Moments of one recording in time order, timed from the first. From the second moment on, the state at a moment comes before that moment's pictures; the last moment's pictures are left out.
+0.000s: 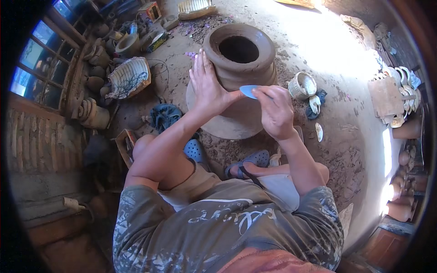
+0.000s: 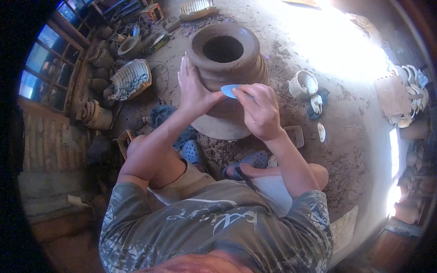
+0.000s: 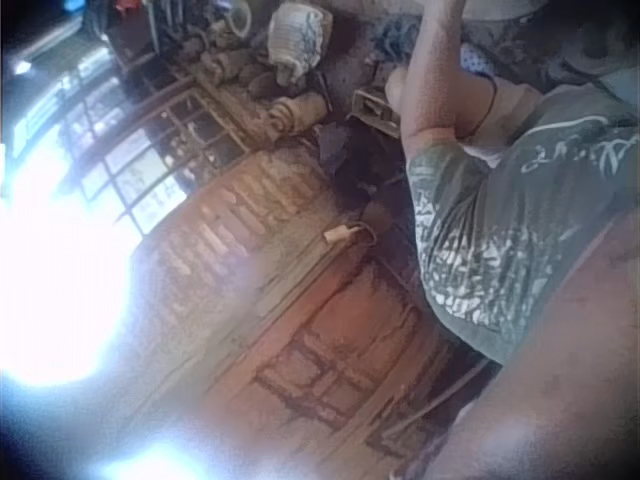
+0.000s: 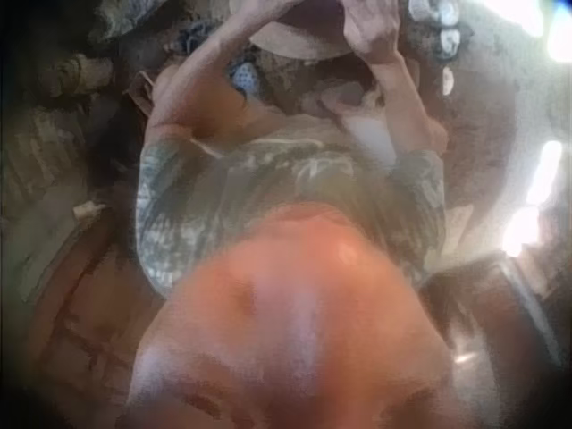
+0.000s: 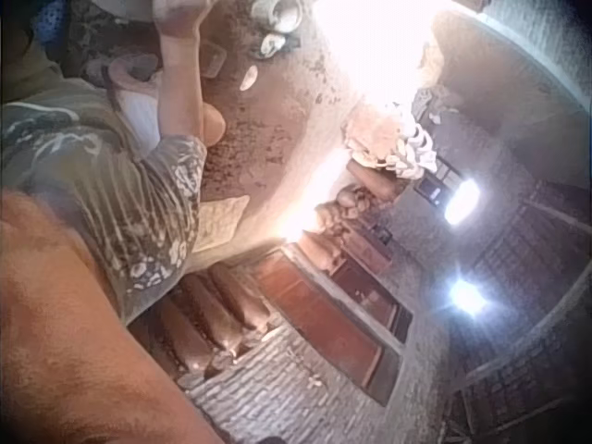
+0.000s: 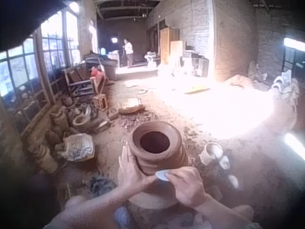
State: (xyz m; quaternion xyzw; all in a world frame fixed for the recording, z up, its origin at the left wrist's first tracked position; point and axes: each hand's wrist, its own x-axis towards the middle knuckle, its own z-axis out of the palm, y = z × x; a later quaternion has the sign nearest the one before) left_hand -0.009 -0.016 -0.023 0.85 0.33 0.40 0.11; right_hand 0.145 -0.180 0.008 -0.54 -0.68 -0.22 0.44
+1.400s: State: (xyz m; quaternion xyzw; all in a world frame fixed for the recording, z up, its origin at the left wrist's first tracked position) left_hand -0.019 0.003 -0.023 0.86 0.26 0.42 0.13; right_hand 0.155 -0.167 -0.008 -0.56 -0.70 -0.20 0.39
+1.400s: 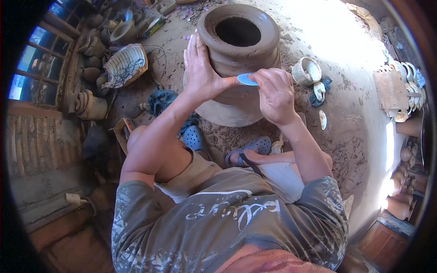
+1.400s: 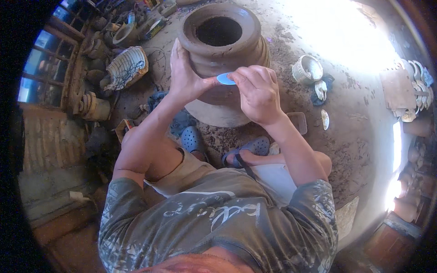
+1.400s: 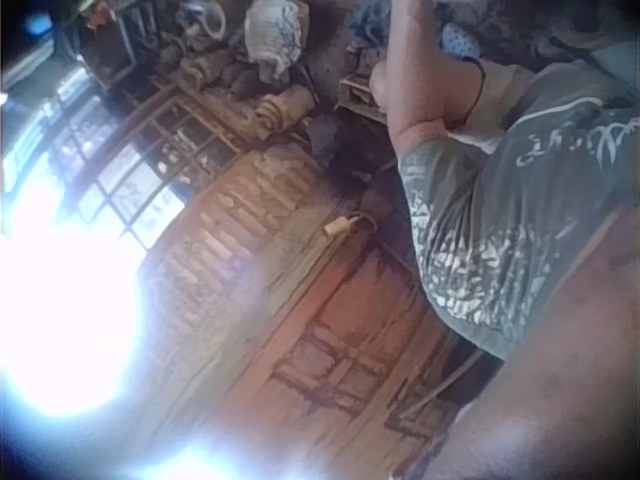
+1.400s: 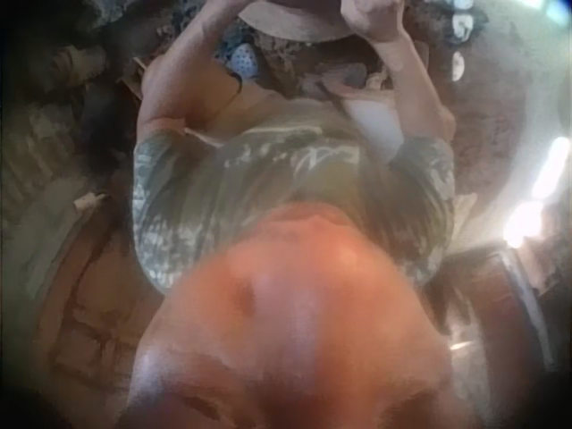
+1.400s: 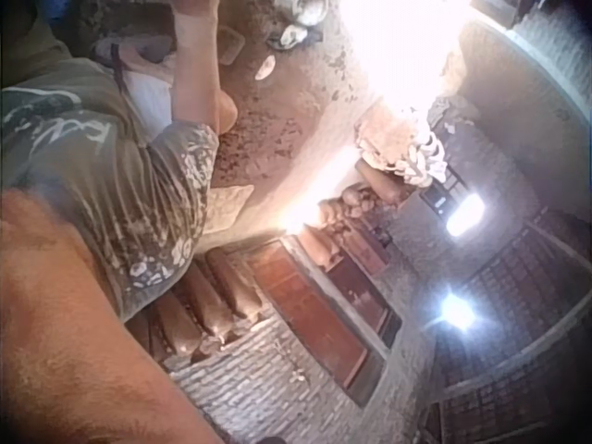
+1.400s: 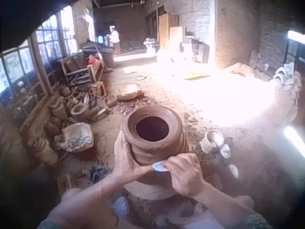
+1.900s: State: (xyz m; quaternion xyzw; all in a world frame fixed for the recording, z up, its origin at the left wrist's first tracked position) left_hand -0.013 -0.004 -0.031 0.86 0.29 0.41 0.10; right_hand 0.133 -0.165 0.006 -0.61 -0.67 -0.22 0.36
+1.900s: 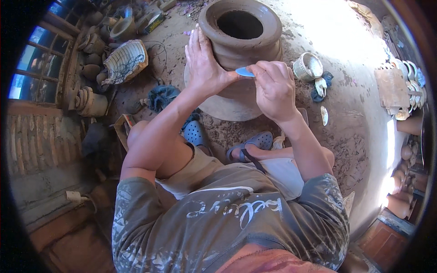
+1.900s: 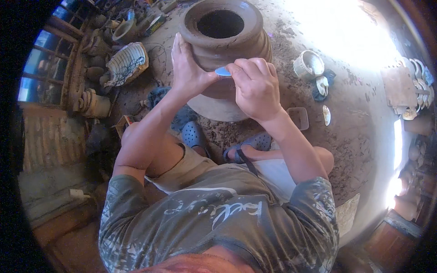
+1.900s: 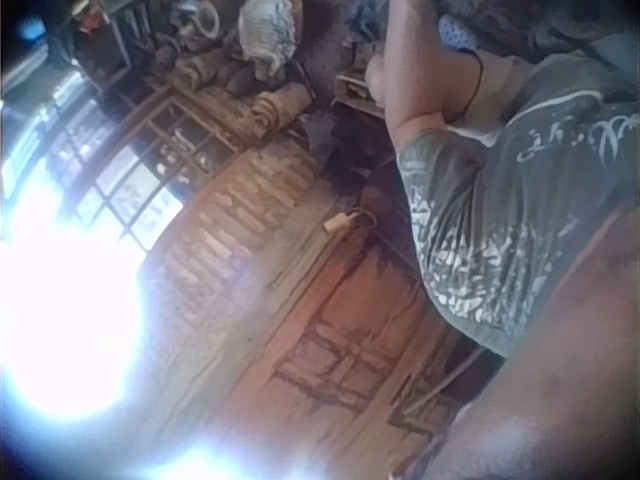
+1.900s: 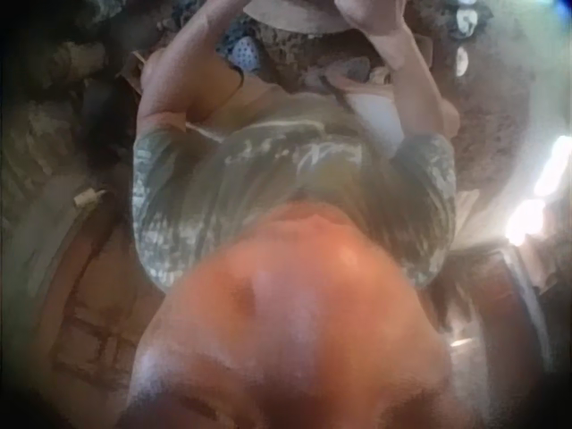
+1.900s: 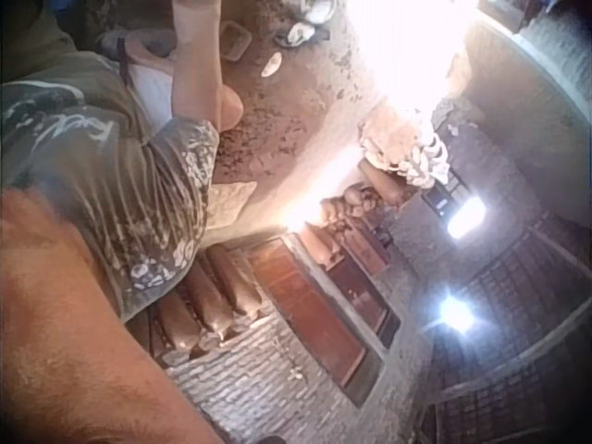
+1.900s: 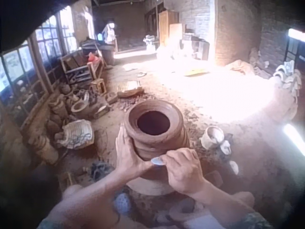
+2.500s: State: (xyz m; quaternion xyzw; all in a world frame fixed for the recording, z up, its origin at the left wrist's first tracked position) left_hand -0.010 -0.002 -0.032 0.86 0.27 0.42 0.10; right_hand 0.145 -0.175 -0.014 -0.57 -0.69 -0.26 0.37
